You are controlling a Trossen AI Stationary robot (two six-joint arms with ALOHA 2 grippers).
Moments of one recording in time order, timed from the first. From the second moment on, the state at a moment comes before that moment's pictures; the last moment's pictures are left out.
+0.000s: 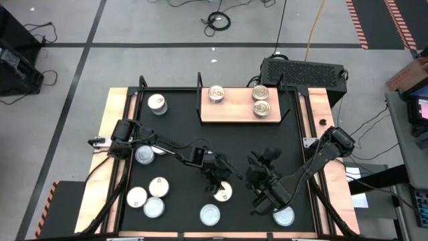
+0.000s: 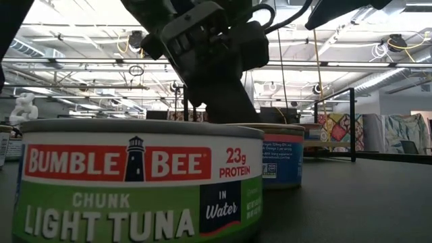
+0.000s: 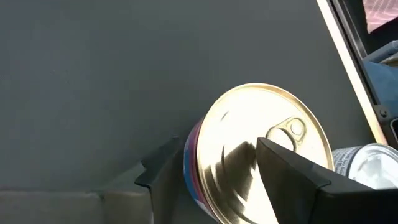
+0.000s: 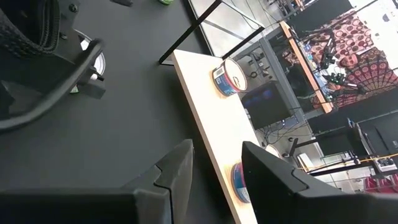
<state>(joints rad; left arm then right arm) -0.18 2.03 1.27 -0.09 0.33 -0.15 0.66 1.82 1.52 -1.55 1.10 1.04</state>
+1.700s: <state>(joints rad) 0.01 1.86 1.27 -0.17 0.56 -0.22 0.69 1.82 1.52 -1.57 1.09 1.05</state>
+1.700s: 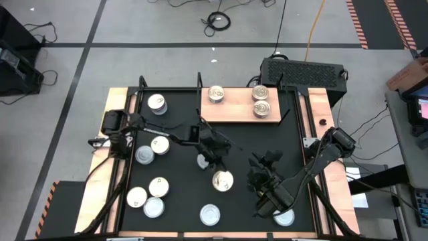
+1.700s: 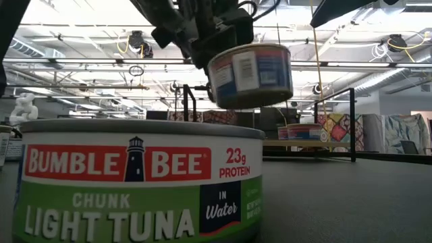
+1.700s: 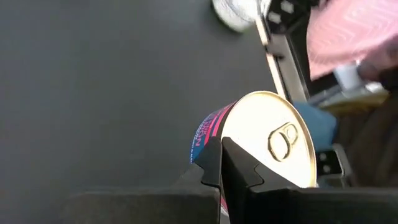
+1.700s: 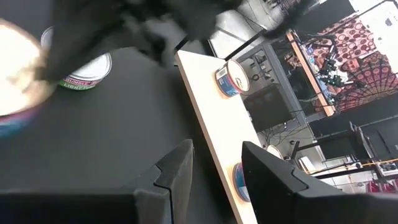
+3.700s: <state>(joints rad) 0.54 1.82 1.28 -0.16 0.28 -0.09 0.65 1.82 1.52 -1.57 1.10 1.06</state>
